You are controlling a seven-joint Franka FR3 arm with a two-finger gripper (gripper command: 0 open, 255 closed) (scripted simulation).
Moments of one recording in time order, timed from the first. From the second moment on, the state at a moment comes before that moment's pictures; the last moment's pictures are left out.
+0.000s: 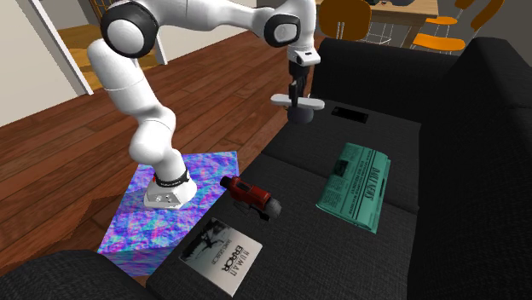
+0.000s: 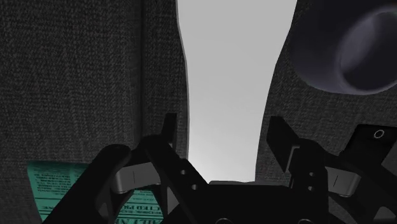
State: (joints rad) arm 0.00 -0.10 0.23 -1.96 0.00 1.91 0.77
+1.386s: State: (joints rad) arm 0.23 0.39 0.36 -1.39 -0.18 1.79 1.14
